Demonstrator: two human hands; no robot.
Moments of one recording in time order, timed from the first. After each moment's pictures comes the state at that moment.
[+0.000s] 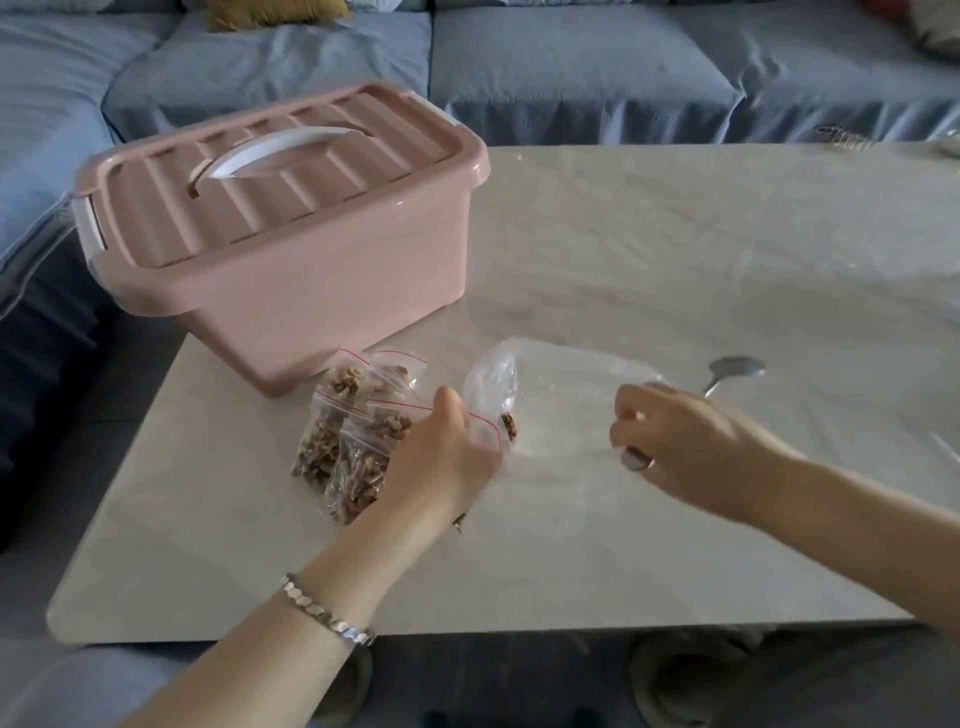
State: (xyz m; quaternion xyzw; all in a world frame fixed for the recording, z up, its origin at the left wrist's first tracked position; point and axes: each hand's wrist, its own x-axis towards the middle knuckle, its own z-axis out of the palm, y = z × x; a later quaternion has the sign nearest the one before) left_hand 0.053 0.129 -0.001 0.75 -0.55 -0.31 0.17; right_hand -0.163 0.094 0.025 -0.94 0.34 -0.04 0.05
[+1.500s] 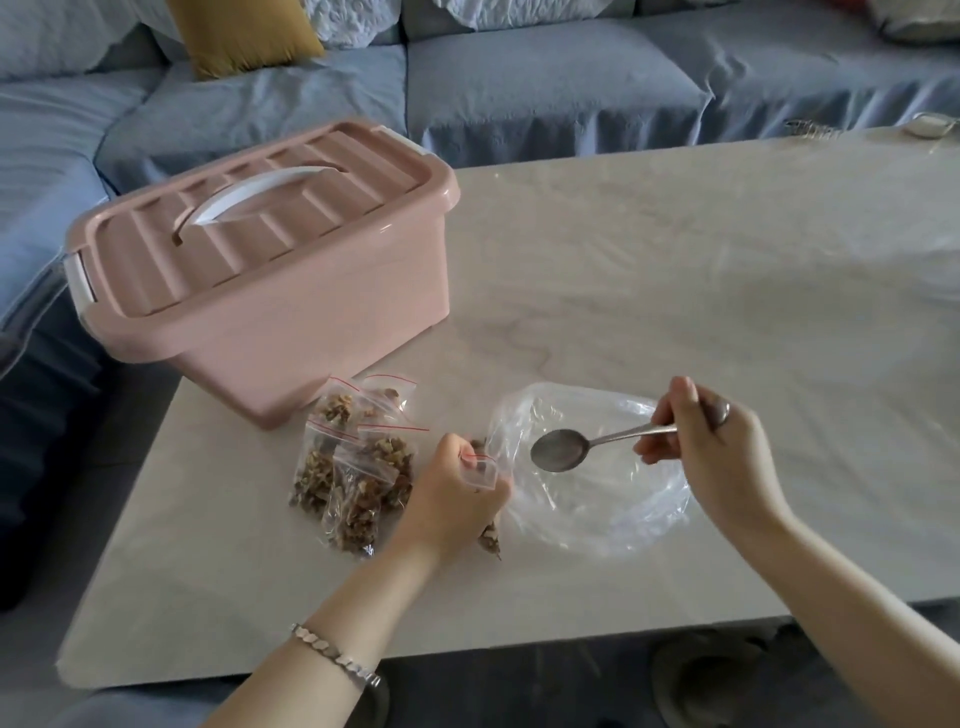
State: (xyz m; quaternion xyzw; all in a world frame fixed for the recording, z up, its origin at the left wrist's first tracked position) left_hand 0.044 0.138 -0.025 0.69 -0.52 -0.41 0.28; right_hand -0.164 0.116 -0.003 -0.50 0.62 -0.48 0.37
